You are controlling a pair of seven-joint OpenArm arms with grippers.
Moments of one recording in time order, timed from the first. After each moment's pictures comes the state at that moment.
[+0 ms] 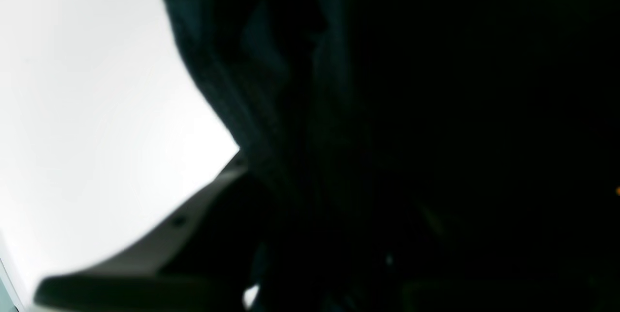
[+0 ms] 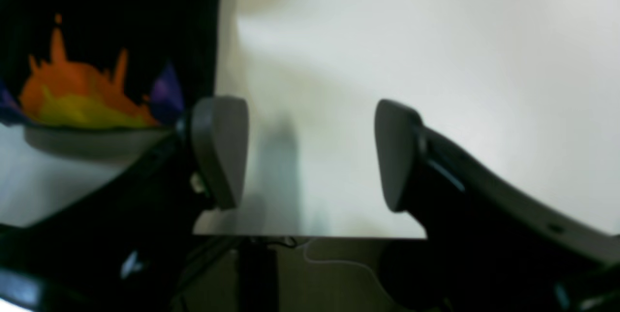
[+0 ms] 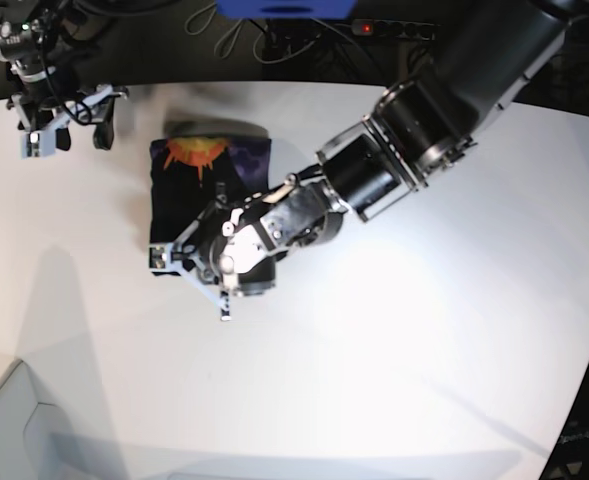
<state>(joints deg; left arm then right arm) -36.1 7.4 57.1 53.0 1.6 -33.6 42.3 -26.4 -6.7 42.1 114.0 16.4 39.6 -43.8</state>
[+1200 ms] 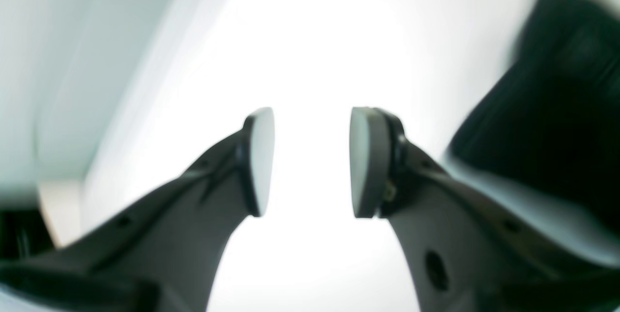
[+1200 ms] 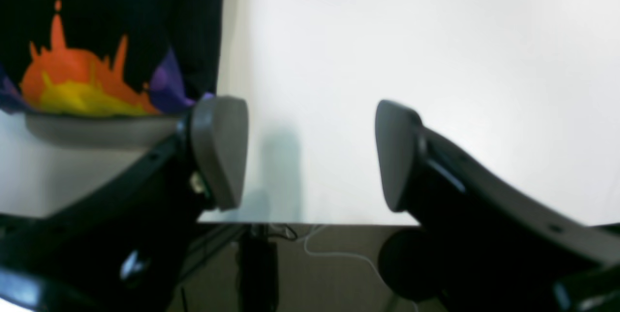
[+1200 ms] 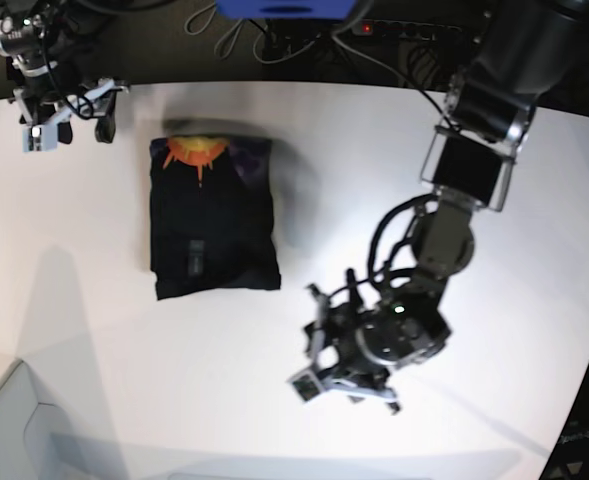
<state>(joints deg) -29.5 -8.1 22.6 84.3 2.4 -33.8 49.7 -27.6 -6.9 42.0 114.2 16.3 39.6 -43.9</state>
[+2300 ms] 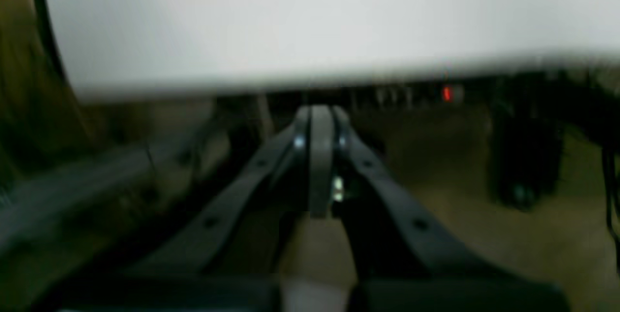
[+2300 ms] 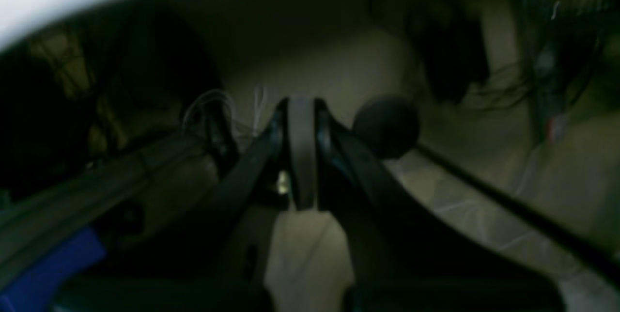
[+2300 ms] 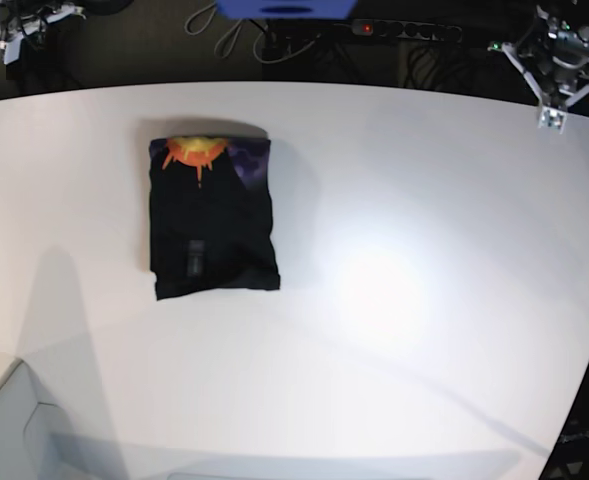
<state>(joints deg) 31.9 -1.8 -39.9 114.7 2.7 -39.9 54.6 -36.6 -4.5 57.6 98.7 16.4 39.7 -43.5</state>
